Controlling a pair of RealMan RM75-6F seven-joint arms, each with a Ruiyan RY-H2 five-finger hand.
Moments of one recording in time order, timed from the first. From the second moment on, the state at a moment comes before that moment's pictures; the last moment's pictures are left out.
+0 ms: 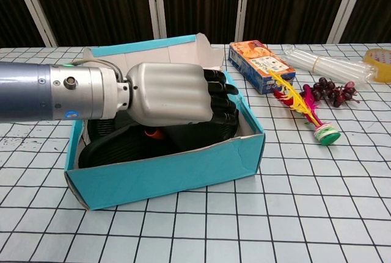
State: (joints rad) left arm -1.08 -1.50 -0.04 -1.50 1.57 0.73 0.87; right arm 0.03 -0.91 0.03 -1.64 -1.46 1.39 0.34
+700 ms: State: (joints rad) left arm -1.04 -1.30 -0.03 -1.86 1.38 0.75 1.19; right arm 0.02 -0.90 0.03 -1.65 -1.47 1.41 0.33
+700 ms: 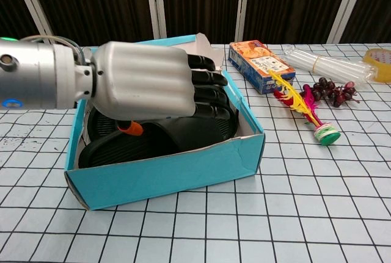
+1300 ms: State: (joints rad) left arm -0.49 -0.99 0.08 -2.15 1.51 1.49 0.67; right arm 0.01 -0.89 0.02 -1.66 -1.55 1.46 0.32
